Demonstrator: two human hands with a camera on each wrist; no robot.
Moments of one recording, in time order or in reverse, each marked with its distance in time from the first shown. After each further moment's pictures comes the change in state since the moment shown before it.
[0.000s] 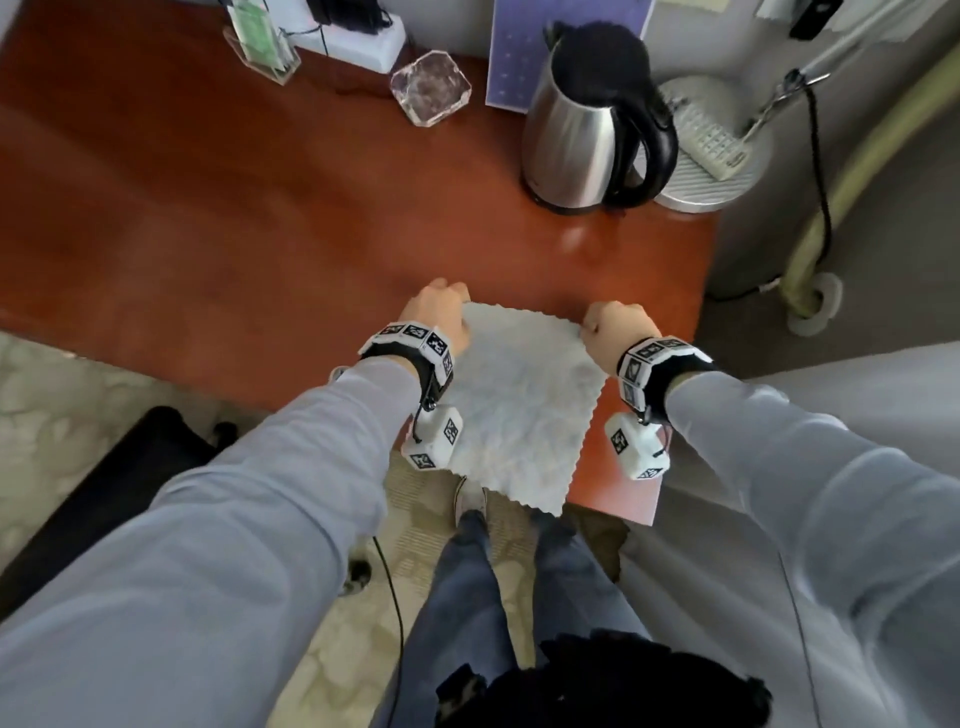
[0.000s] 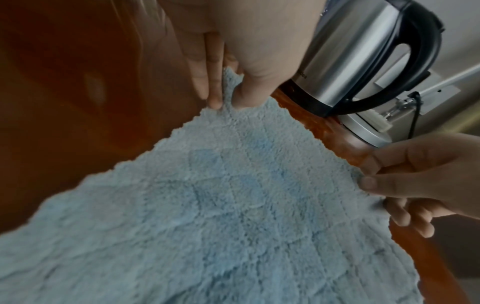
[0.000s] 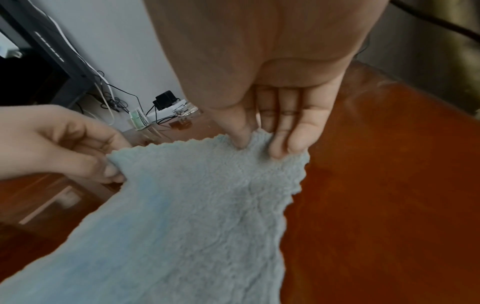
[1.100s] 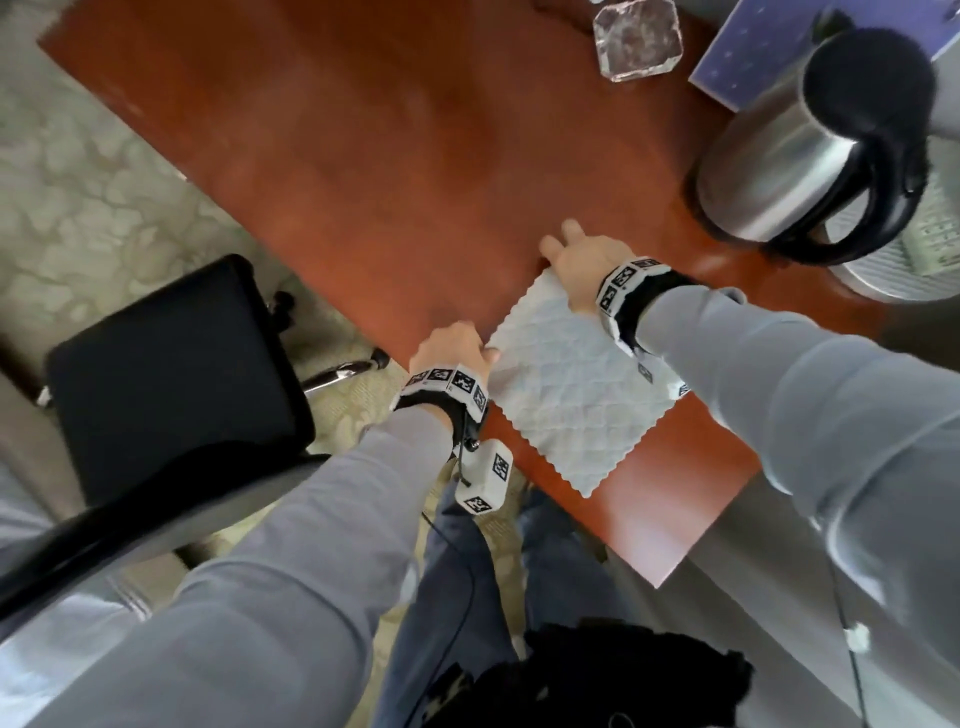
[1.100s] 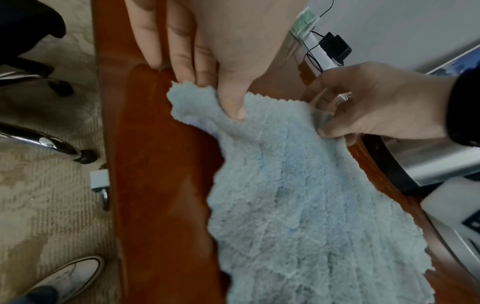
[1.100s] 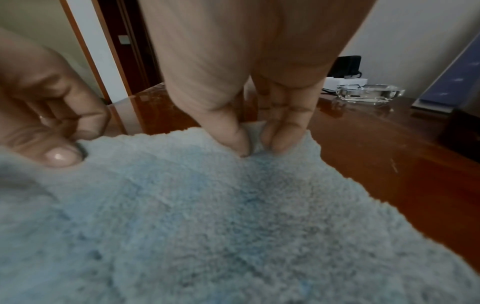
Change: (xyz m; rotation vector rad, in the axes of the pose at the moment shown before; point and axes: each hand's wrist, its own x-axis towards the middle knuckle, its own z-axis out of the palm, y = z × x) left_hand -0.068 -0.046 0.064 -0.340 -0.047 -0.647; right_hand 0.057 -0.164 -0.018 -0.682 -0.125 -0.683
